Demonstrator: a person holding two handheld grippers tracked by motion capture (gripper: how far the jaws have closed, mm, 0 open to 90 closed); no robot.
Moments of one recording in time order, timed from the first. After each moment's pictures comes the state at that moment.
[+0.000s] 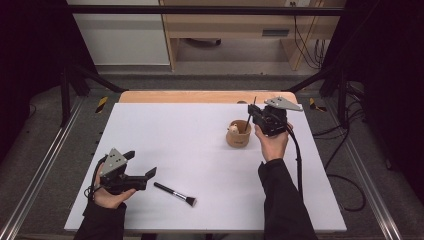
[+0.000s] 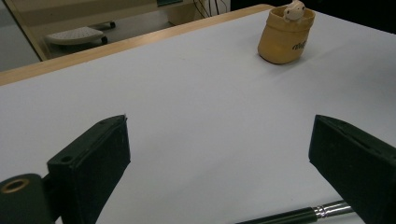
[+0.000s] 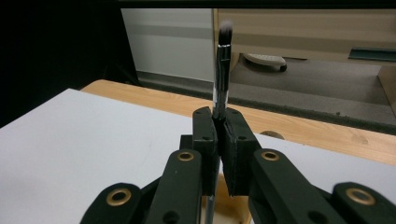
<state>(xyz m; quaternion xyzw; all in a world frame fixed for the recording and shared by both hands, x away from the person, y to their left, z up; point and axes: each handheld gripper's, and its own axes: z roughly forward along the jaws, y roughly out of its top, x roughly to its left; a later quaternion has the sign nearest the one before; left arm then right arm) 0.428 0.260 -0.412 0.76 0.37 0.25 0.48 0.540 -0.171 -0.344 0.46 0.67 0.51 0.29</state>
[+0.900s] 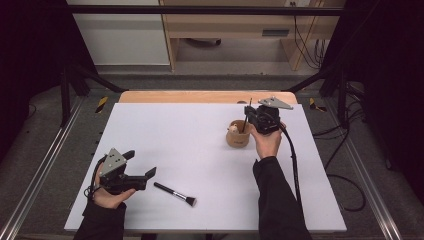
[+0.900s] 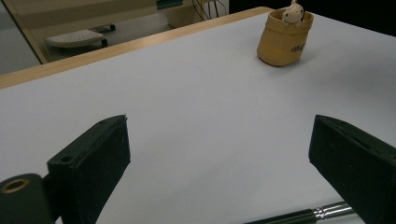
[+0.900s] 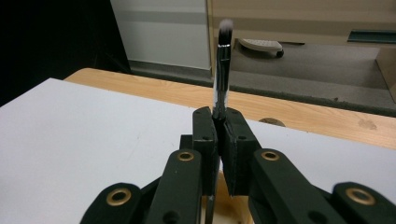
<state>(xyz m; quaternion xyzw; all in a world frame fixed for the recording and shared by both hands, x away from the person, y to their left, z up) 0.428 0.261 -0.411 0.76 0.37 0.25 0.48 0.564 -0.164 -0.368 0.48 0.67 0.49 0.28</state>
